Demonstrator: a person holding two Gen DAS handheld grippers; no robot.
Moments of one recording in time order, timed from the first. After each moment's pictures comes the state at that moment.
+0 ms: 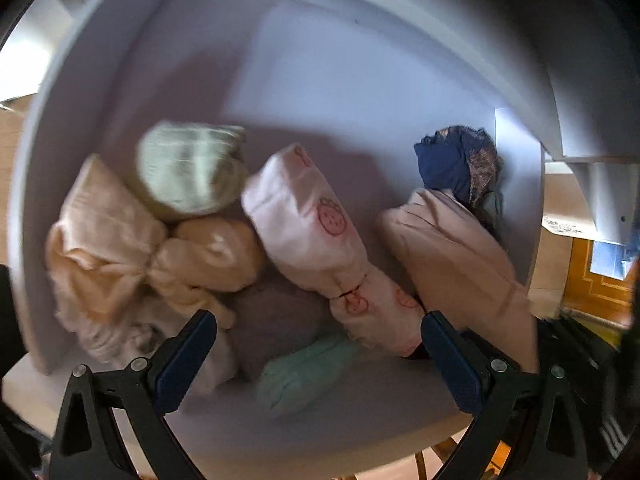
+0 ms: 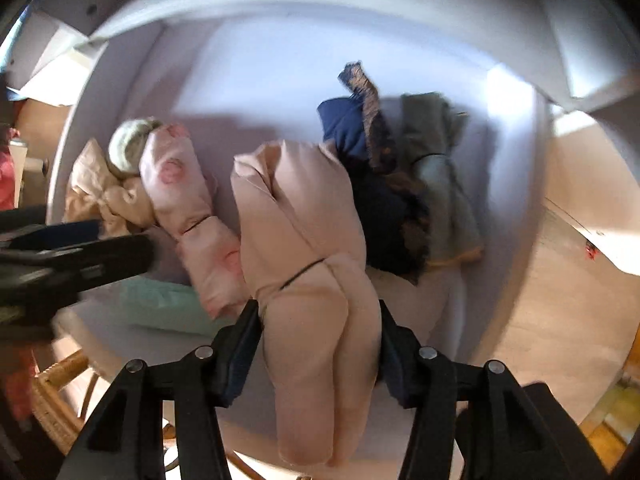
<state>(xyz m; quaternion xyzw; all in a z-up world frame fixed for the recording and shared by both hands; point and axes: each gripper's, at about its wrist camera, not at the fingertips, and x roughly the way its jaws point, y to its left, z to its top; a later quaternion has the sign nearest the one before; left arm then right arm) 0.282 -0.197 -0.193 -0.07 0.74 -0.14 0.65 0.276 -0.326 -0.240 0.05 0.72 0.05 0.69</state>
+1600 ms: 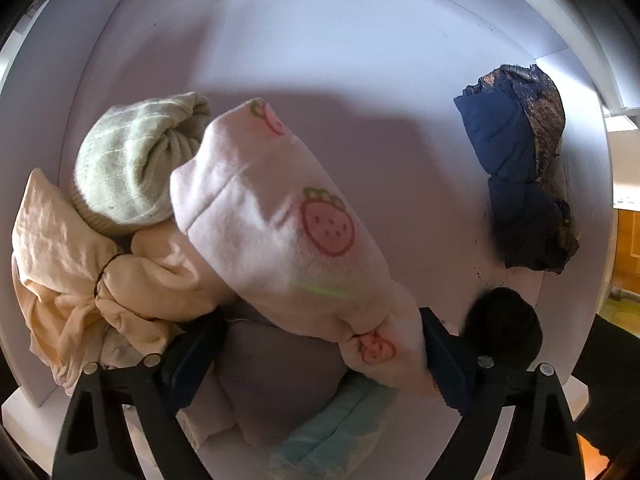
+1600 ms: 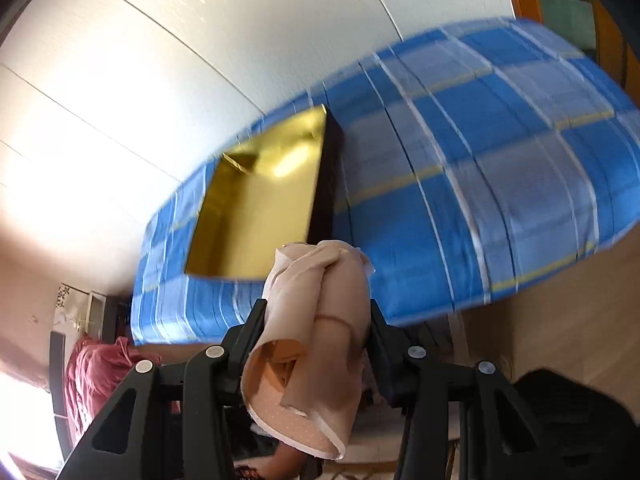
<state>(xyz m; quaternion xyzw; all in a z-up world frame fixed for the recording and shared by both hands) 0.202 -0.255 -0.318 0.03 0.75 -0.11 0.65 0.209 -0.378 0.061 0.33 0.44 0.00 0.83</state>
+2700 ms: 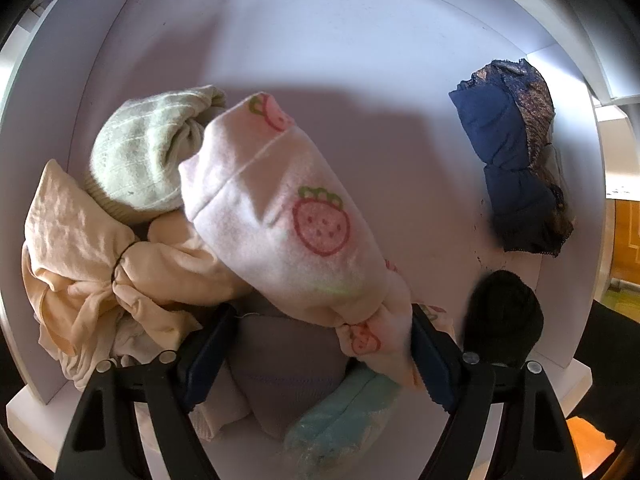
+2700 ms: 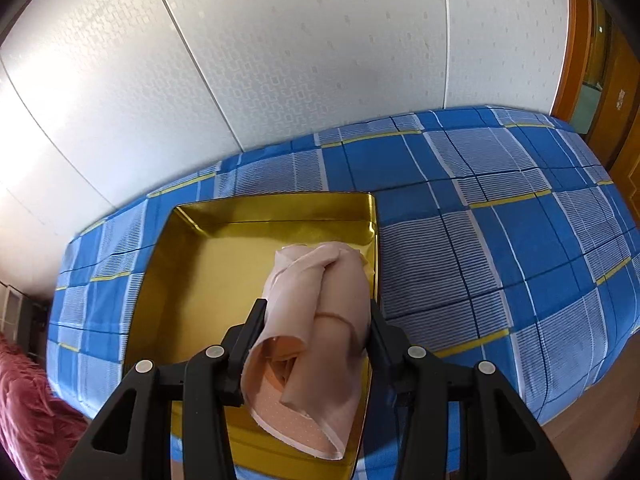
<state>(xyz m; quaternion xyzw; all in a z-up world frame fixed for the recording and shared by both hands) 0.184 -0.221 -0.296 0.03 0.75 -0.12 0.65 0.409 -0.319 0.037 0.19 0.46 -0.12 0.86</state>
